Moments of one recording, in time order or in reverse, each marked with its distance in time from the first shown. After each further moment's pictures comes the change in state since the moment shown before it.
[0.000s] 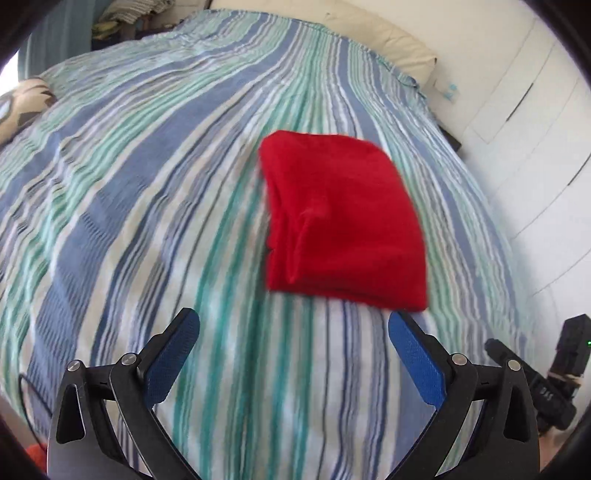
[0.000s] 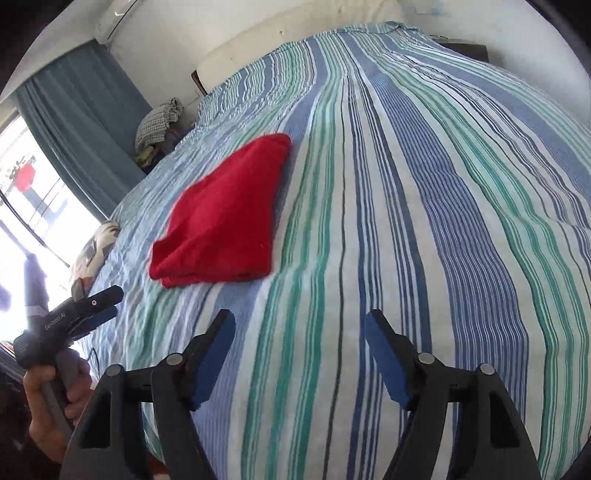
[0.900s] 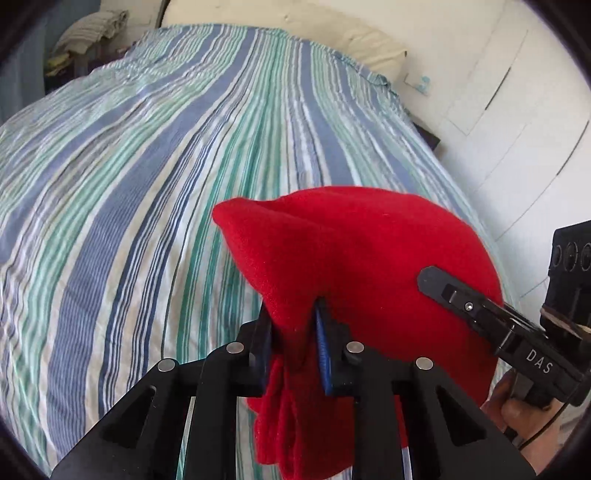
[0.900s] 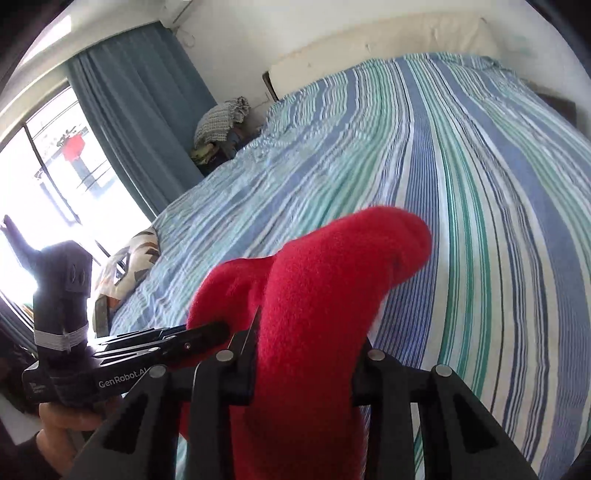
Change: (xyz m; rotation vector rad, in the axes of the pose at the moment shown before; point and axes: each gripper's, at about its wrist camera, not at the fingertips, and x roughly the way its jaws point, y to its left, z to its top) left arm 0.024 -0.047 0.122 0.147 -0.061 -0.027; right arm 0.102 0.121 0.144 -0.218 -0.062 0.179
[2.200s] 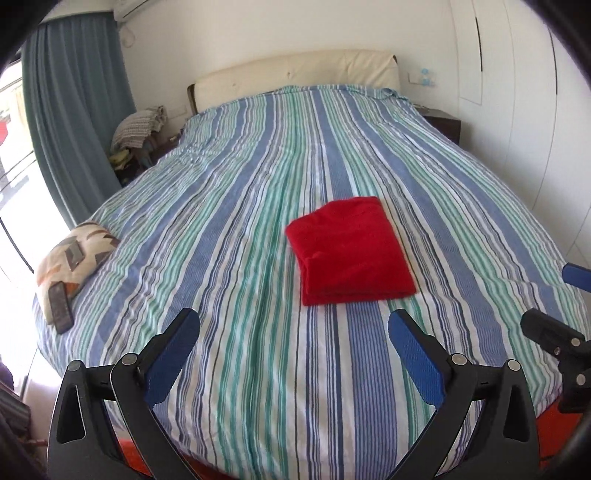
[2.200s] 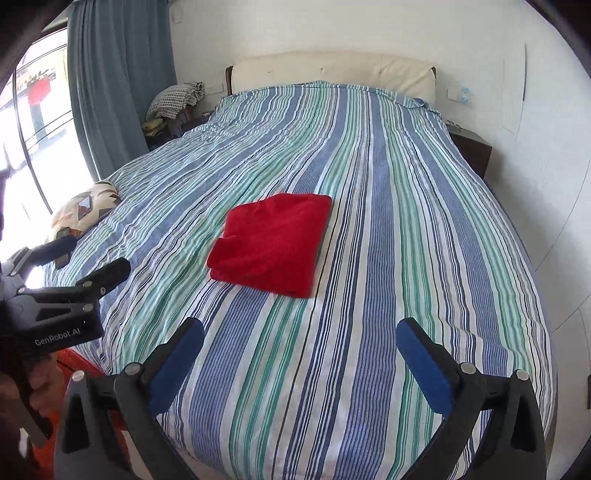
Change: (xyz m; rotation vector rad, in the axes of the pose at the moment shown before) left arm -0.164 -0.146 -0.160 0.223 -0.141 0.443; right arm -0.262 0.049 -0.131 -0.123 0.043 -0.403
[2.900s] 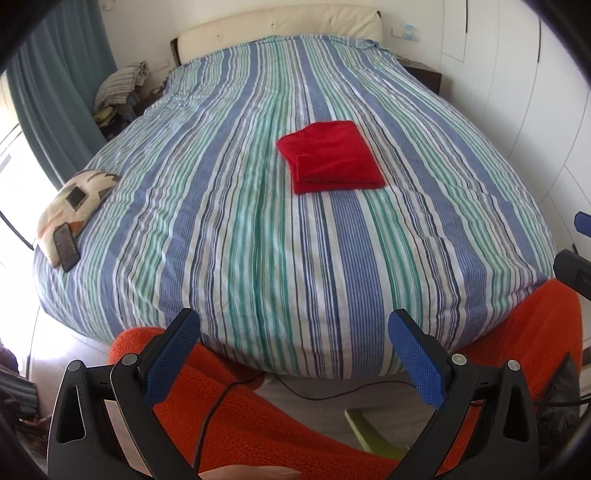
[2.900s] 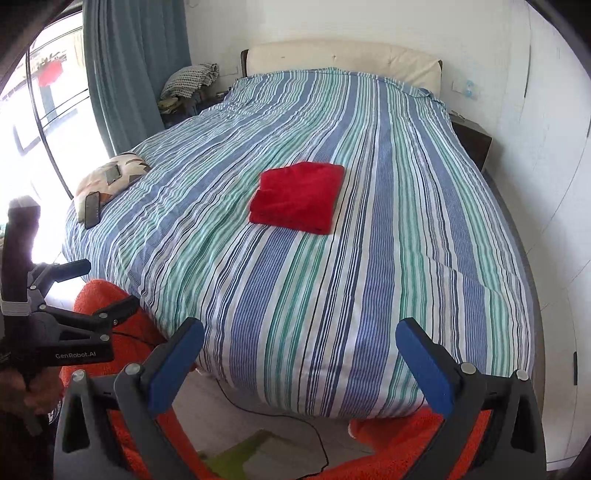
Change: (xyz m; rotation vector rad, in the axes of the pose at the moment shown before) left arm -0.094 0.029 -0.087 0.036 0.195 -0.092; right arm -0.122 0.040 -0.072 -0.052 0.070 0.006
